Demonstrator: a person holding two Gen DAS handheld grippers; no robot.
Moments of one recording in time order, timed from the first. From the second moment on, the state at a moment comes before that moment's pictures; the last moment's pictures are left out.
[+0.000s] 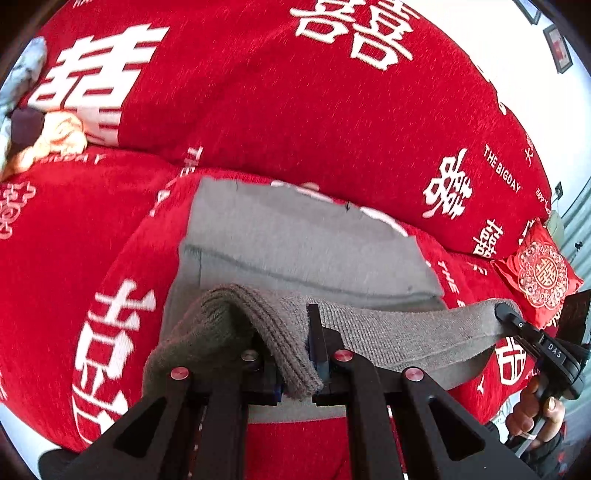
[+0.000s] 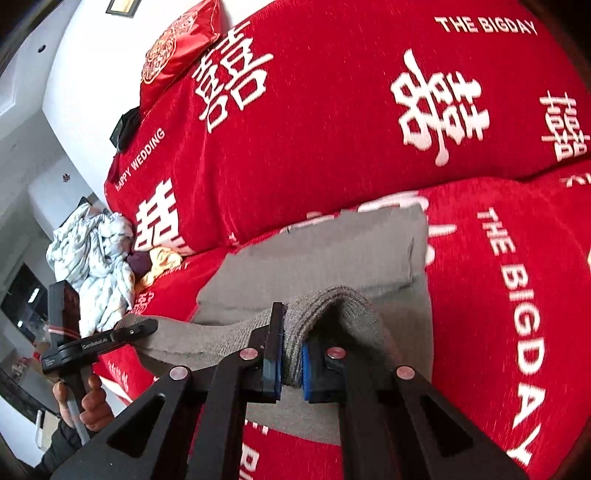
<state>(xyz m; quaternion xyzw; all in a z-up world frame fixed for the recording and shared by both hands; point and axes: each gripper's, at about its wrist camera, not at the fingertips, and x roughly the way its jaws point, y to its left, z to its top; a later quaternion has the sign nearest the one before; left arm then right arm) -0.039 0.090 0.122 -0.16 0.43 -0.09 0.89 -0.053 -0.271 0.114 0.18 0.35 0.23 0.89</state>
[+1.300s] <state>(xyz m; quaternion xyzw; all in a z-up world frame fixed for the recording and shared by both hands) 0.162 0.074 0.096 -0.13 0.49 -0.06 0.86 0.138 -0.248 0.098 0.17 0.41 0.14 0.89</state>
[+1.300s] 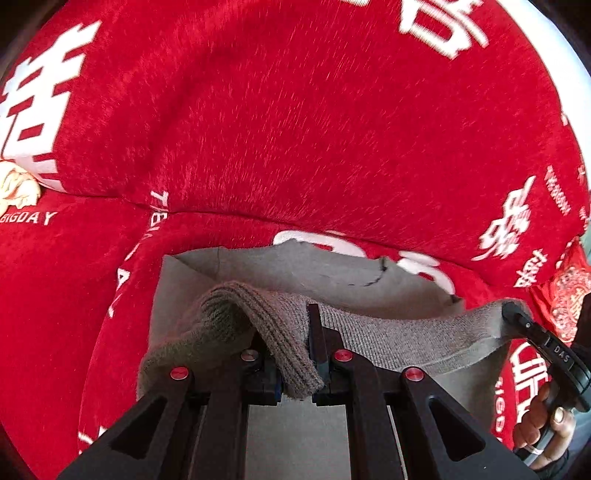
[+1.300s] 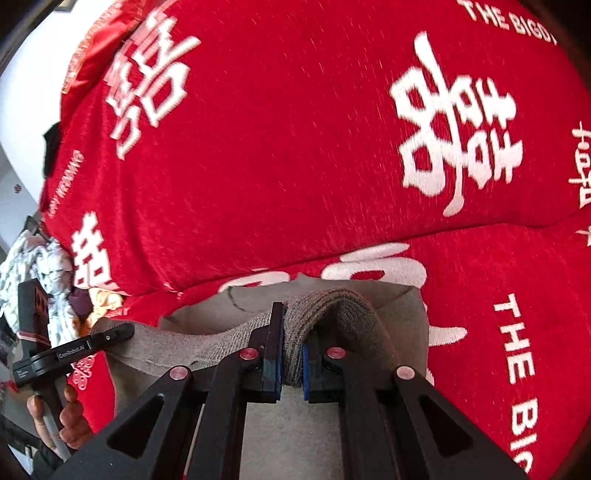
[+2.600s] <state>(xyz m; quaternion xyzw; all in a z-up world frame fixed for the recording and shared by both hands) 0.192 0.065 0.034 0.06 0.51 -0.01 0.86 0.199 -0.210 0.036 -0.08 0.48 0.09 0.87</state>
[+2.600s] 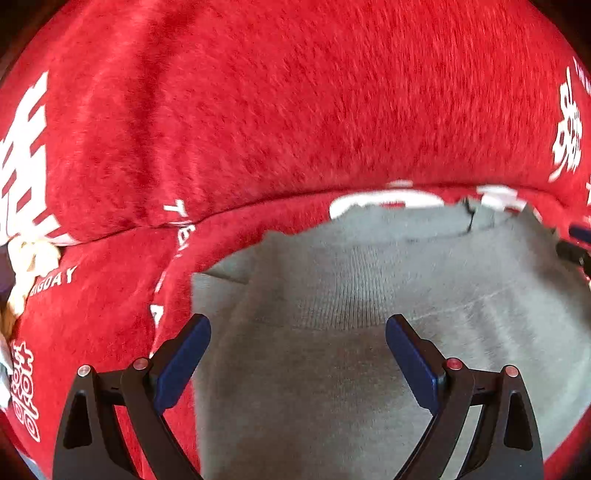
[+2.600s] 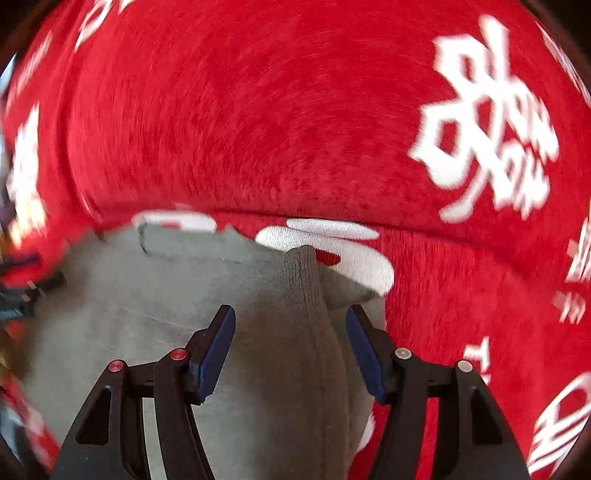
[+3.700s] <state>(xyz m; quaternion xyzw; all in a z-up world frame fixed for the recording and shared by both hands) 0.155 0.066 0.045 -0.02 0.50 -0.04 0.86 0.124 -0.181 0.030 -0.04 0.47 0.15 0.87</state>
